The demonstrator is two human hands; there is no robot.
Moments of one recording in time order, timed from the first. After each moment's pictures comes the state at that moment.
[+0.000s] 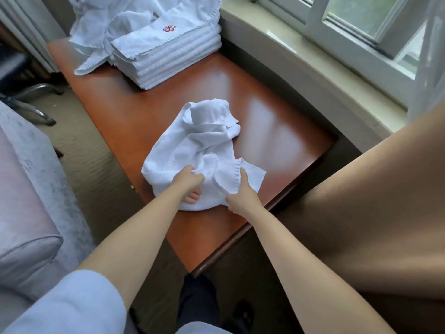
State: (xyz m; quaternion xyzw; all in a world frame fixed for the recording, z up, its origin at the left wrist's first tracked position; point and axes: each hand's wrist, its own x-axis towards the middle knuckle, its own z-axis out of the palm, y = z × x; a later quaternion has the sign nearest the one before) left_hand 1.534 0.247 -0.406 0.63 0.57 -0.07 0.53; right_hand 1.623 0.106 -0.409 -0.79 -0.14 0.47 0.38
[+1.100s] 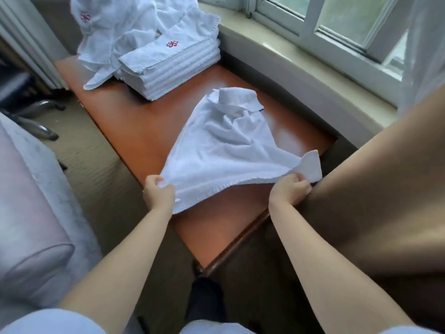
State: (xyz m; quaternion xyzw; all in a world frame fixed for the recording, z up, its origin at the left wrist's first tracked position) left_hand 1.455 0.255 -0.411 0.56 0.65 0.27 0.43; right_hand 1.643 0.087 -0.390 -0.76 0.22 0.03 0.61
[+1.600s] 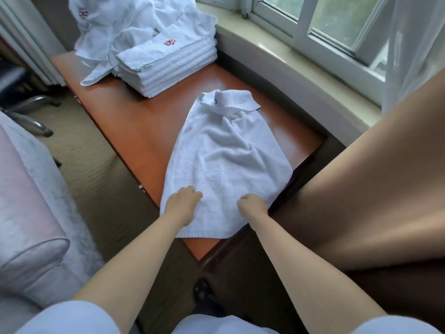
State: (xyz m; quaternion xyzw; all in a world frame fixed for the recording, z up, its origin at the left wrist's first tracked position) left_hand 1.463 0.212 -0.410 0.93 0.32 -0.16 0.09; right_hand 1.600 0.078 -0.415 -0.88 -0.09 0.38 0.27
